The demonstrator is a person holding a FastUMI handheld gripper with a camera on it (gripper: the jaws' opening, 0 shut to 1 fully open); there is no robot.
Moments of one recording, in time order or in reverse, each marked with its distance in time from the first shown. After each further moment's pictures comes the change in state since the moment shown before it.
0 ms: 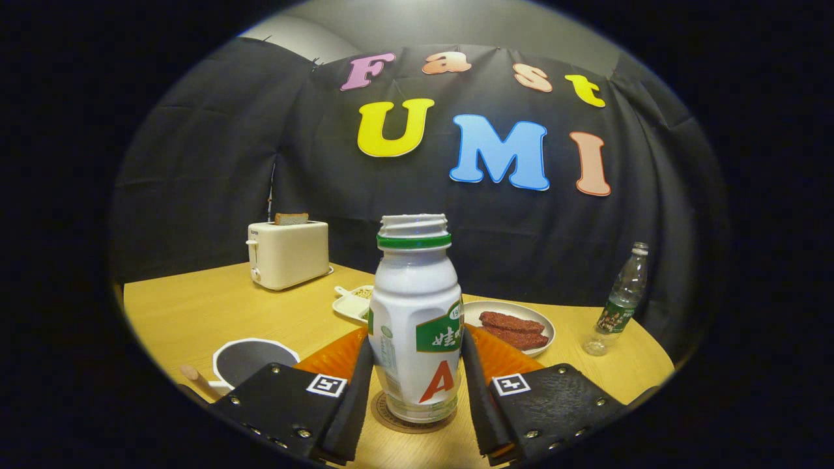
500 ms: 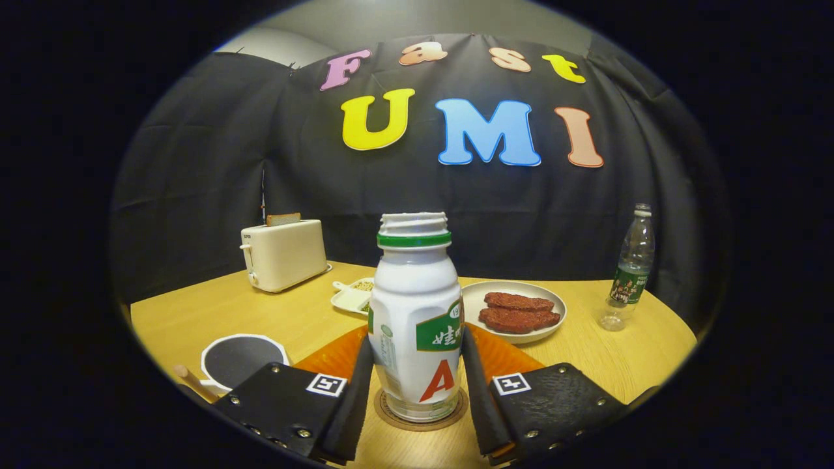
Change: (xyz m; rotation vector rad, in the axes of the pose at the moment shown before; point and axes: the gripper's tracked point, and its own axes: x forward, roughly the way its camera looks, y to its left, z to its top) arm 0.010 -0.005 -0.022 0.101 0.021 -0.003
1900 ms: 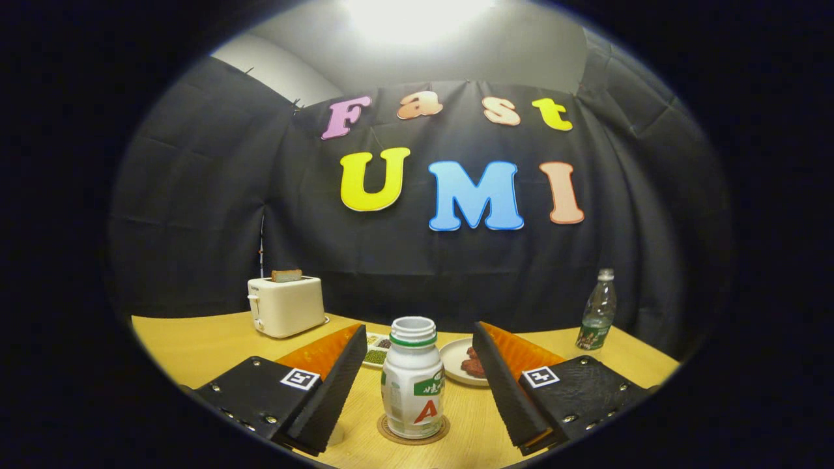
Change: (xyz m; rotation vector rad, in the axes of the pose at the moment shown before) arm -0.065 -0.004 0.102 -0.080 -0.280 -0.052
